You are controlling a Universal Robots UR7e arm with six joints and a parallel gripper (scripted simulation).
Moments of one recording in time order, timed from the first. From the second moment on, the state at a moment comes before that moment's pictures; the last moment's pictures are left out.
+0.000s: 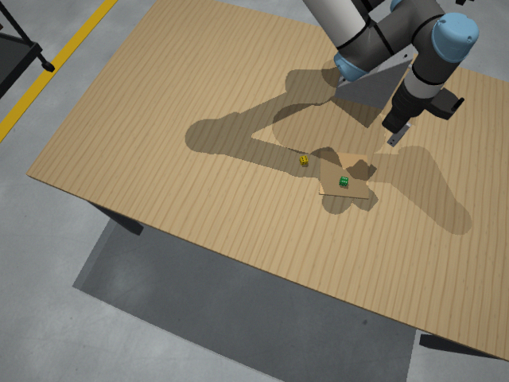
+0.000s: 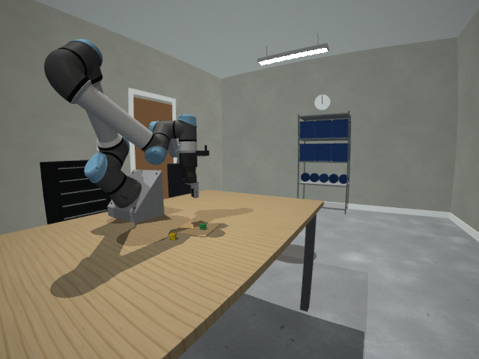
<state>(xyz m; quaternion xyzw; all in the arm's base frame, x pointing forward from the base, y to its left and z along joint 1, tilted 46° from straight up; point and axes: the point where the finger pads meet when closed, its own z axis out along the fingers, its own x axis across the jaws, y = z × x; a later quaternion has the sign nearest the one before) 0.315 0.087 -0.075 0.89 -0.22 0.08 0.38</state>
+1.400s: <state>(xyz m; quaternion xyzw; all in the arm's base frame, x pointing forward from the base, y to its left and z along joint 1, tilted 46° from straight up) 0.347 0.093 -0.085 0.79 -0.48 0.19 0.34</state>
